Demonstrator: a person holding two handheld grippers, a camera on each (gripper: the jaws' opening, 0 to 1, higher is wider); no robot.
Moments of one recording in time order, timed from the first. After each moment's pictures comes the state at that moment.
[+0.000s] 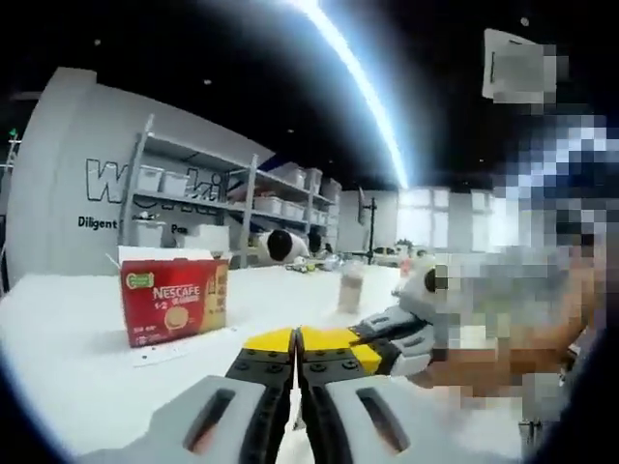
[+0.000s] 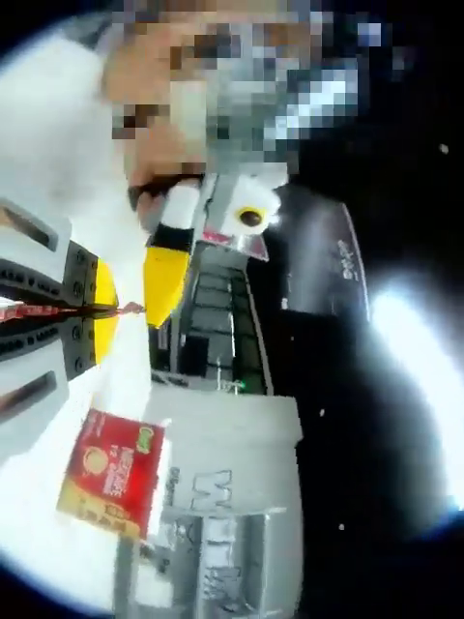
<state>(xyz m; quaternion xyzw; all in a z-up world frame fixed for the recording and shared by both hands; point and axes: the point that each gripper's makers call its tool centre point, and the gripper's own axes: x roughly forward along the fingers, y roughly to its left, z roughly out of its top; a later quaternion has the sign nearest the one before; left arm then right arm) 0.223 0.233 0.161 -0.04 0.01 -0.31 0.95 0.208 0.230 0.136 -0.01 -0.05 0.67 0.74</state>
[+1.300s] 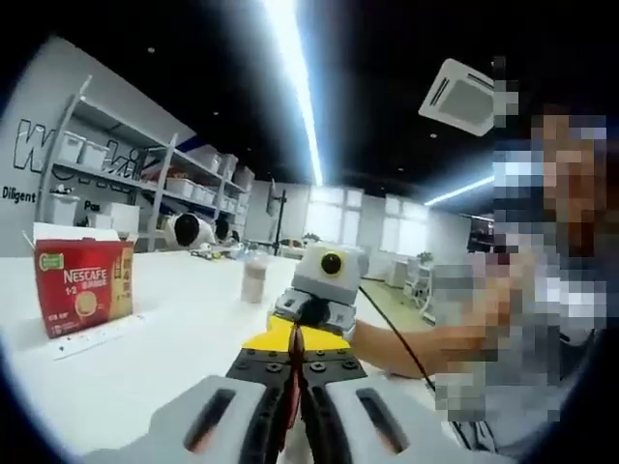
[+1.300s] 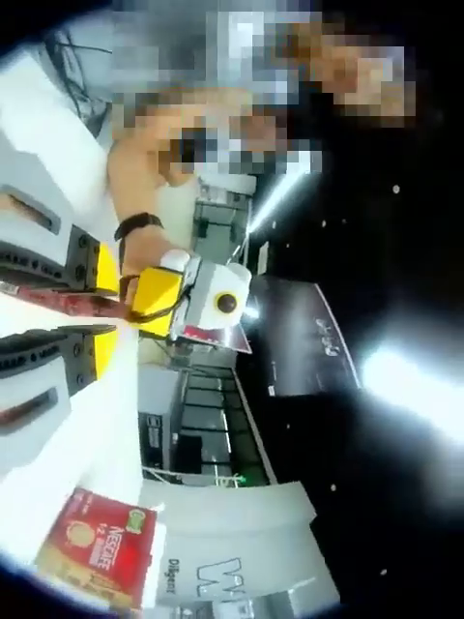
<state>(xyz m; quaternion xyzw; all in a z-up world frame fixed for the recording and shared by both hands) 0.170 0.190 0.164 -0.08 0.04 -0.48 0.87 0.162 0.202 0.142 -0.02 -0.06 0.81 0.58</state>
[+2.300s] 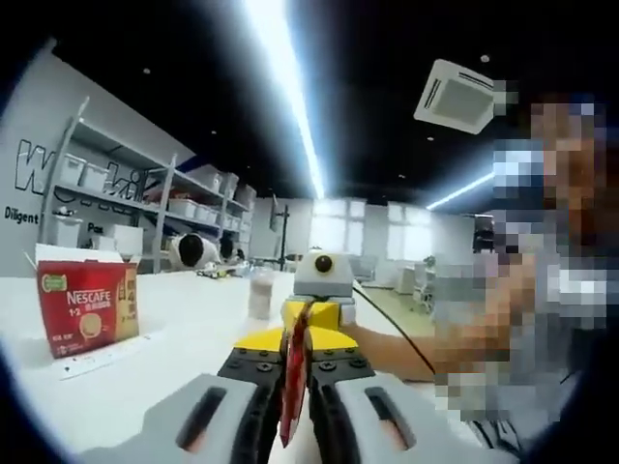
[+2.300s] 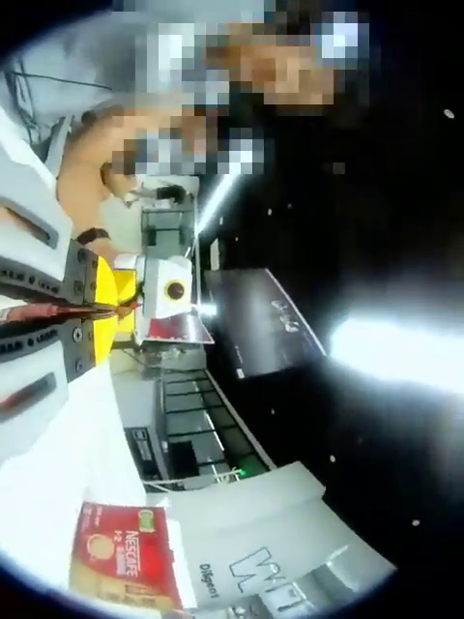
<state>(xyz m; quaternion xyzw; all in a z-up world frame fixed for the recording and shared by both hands) 0.181 0.185 0.171 -0.06 -0.01 -0.48 0.88 0.174 0.179 0.175 0.10 -0.05 0.81 0.57</state>
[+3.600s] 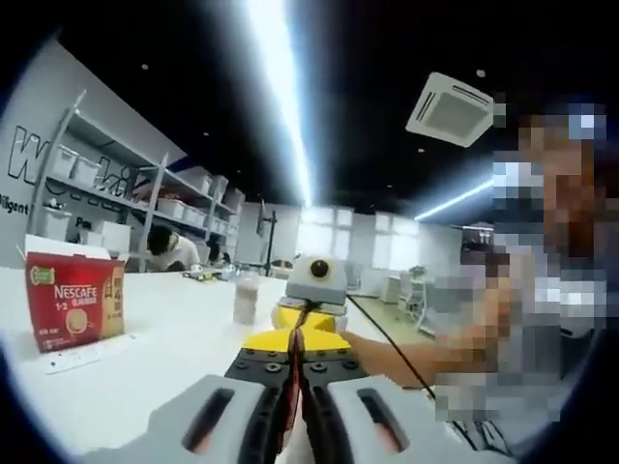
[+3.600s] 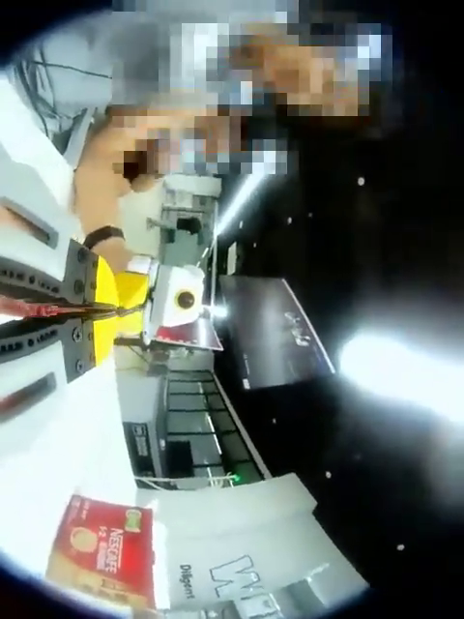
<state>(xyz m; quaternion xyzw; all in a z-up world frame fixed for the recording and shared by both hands) 0.171 0.185 0.175 -0.08 -0.02 -0.49 0.87 0.163 0.181 0.173 0.05 -0.08 0.81 0.58</state>
